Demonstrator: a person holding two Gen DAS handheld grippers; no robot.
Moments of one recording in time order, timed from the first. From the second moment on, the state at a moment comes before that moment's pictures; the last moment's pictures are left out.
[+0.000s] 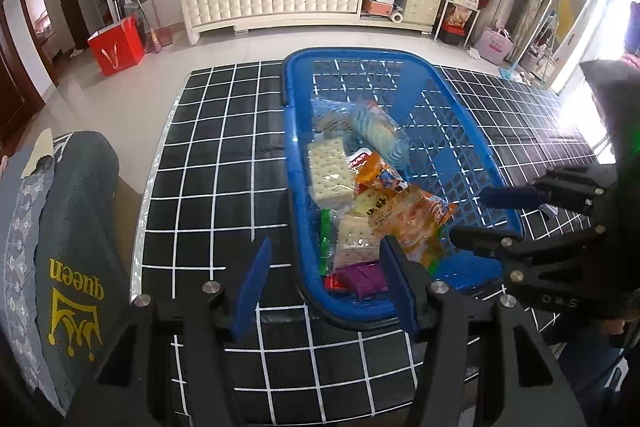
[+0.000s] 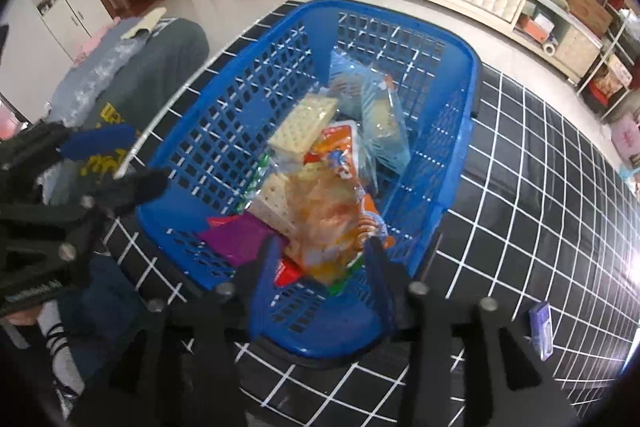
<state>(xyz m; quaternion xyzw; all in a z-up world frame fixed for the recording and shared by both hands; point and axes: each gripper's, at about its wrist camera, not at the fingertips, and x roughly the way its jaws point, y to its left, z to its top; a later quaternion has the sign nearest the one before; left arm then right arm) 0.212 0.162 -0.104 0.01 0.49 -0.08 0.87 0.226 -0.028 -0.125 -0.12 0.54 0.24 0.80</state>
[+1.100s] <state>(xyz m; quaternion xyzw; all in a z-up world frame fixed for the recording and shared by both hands) 0.154 0.015 -0.030 0.08 0.33 -0.13 0.93 0.162 -0.195 -0.034 -0.07 0.41 0.11 0.90</state>
